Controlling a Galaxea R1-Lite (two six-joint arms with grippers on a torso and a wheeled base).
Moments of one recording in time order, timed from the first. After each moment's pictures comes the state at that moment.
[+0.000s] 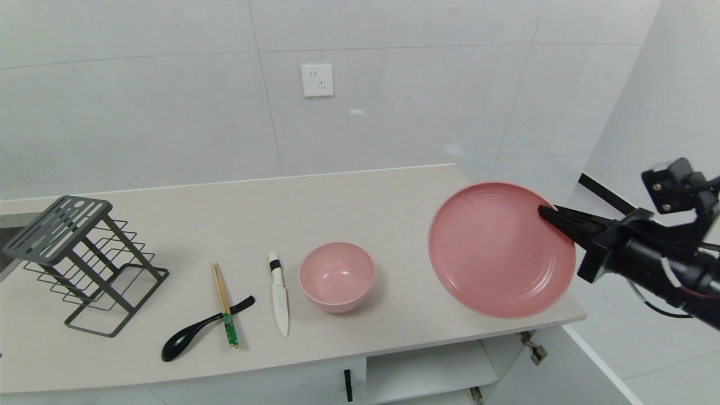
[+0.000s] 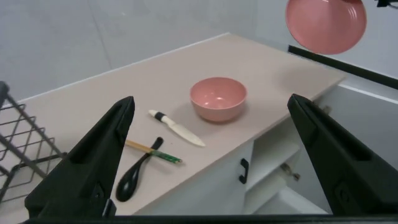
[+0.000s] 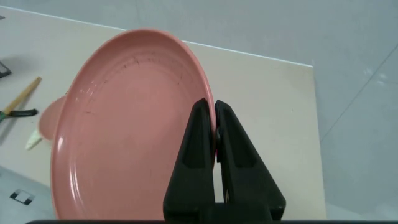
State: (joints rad) left arm 0.00 0.29 -0.27 -0.09 -0.51 0.06; right arm 0.27 1.47 -0.33 -1.08 0.24 -0.06
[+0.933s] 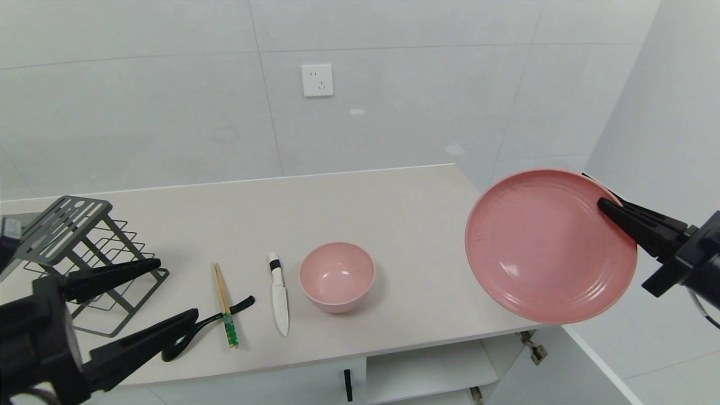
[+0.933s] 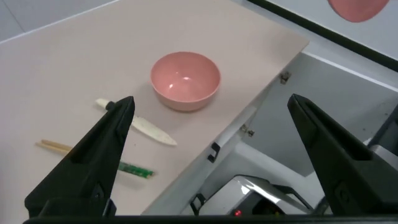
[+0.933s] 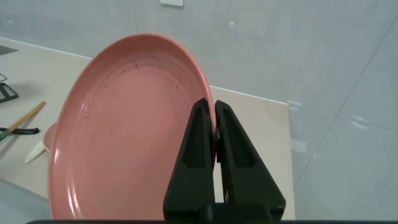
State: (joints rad) left arm -0.14 0.99 -0.36 -0.42 -0.57 0.09; right arm 0.11 1.37 -0.19 -1.31 0.39 -0.06
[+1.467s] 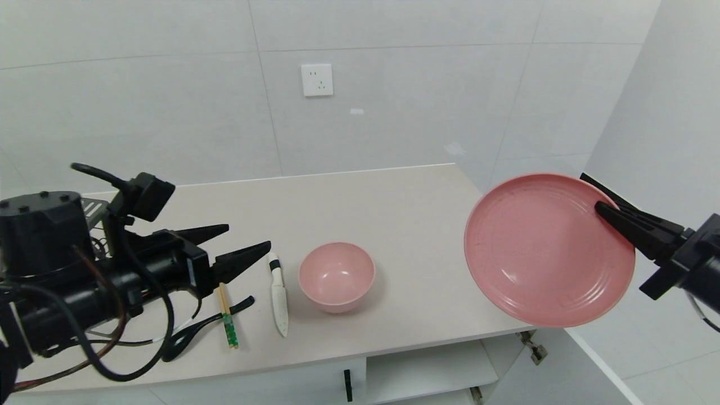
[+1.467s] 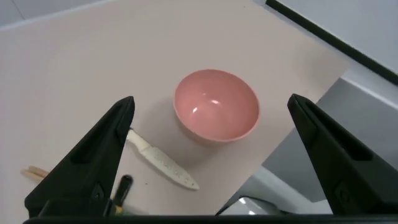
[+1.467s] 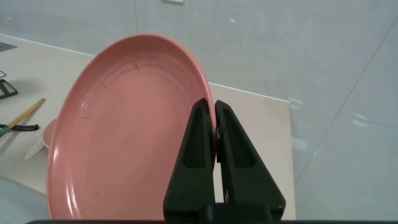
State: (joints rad) left arm -0.26 1.48 -0.44 -0.80 -0.38 -0.07; right arm 0.11 1.37 -0.18 -1.32 0.39 -0.07
